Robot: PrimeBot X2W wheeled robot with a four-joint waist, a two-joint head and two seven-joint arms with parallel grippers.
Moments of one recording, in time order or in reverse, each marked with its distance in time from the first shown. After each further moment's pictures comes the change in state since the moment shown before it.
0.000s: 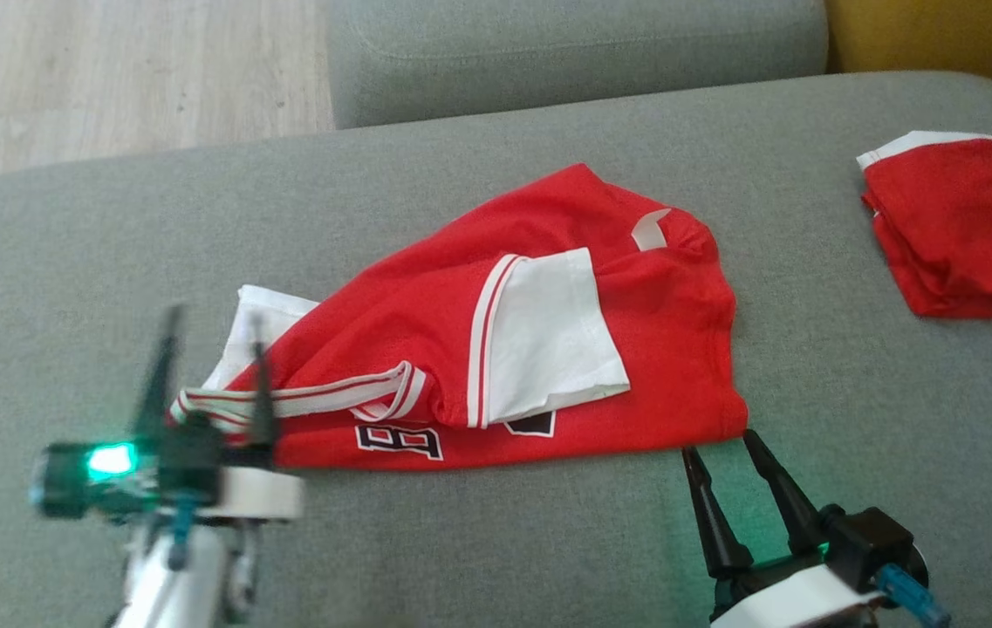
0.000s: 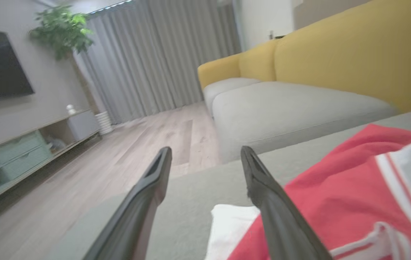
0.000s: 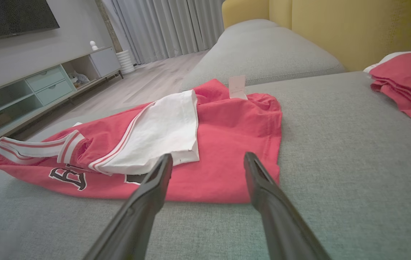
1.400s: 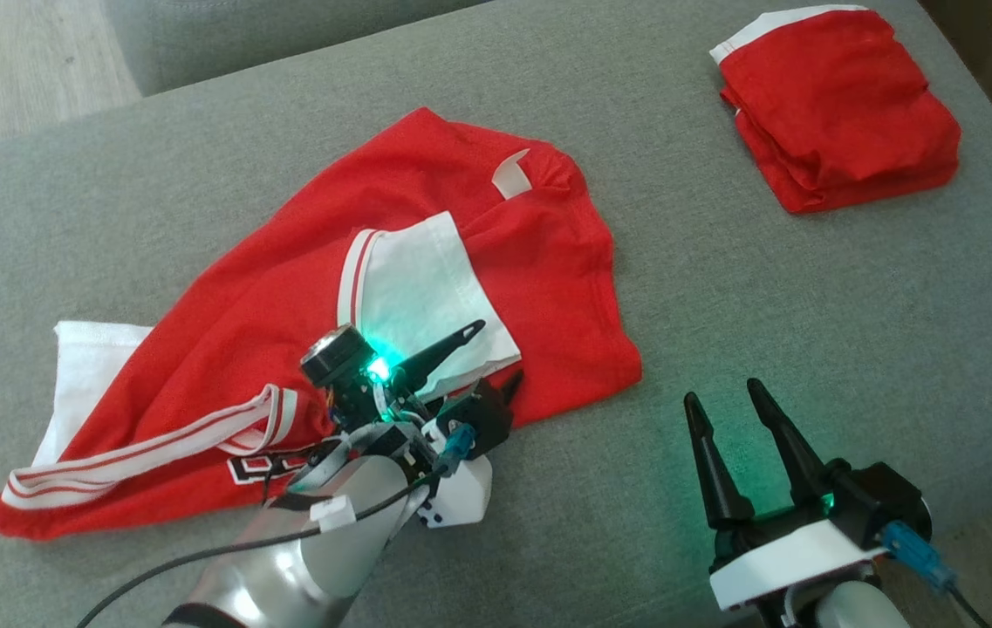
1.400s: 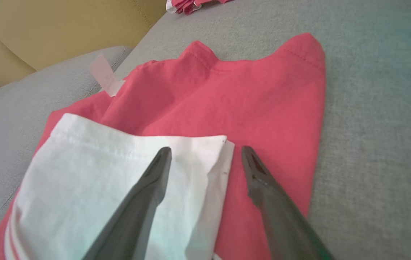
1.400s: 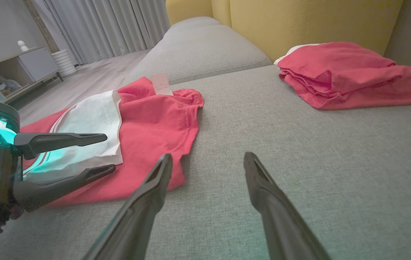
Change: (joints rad) left arm -0.400 -0.126 -0.587 0.441 0.212 -0.229 0.192; right arm -0.080 -0.003 -0.009 -0.012 -0.007 0.000 0.000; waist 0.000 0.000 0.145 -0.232
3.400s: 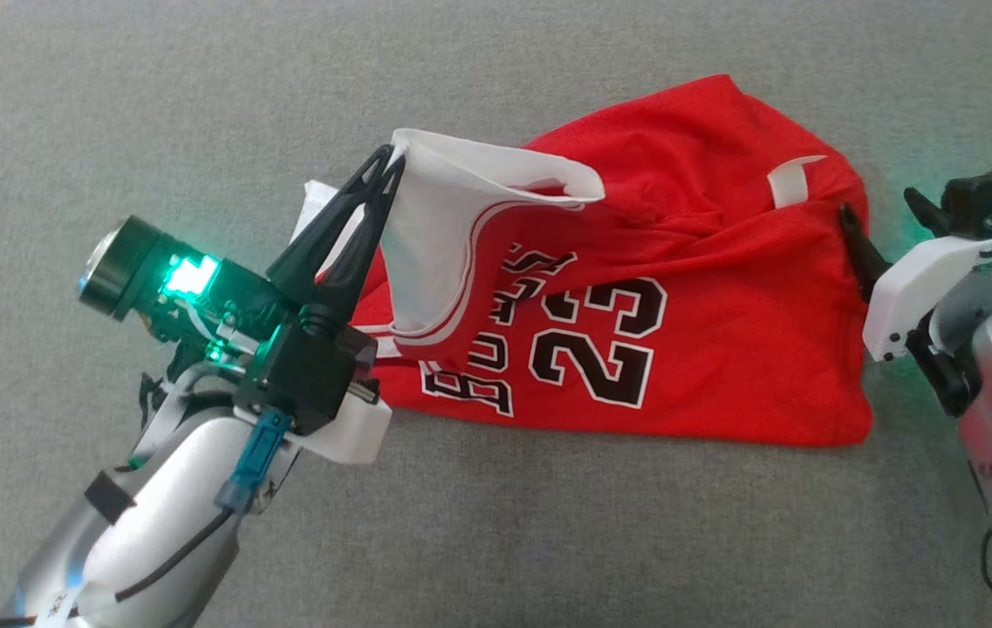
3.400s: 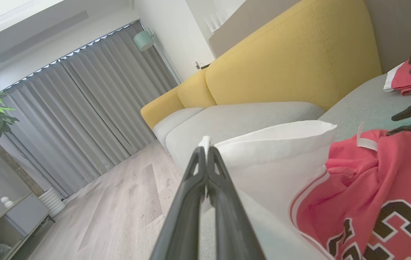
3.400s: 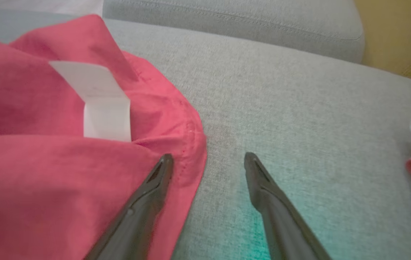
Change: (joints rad) left arm 0.114 0.340 0.186 -0.875 -0.134 0.163 0.034; right arm -0.649 -0.285 0.041 0.566 0.067 0.000 0.328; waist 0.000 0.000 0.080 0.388
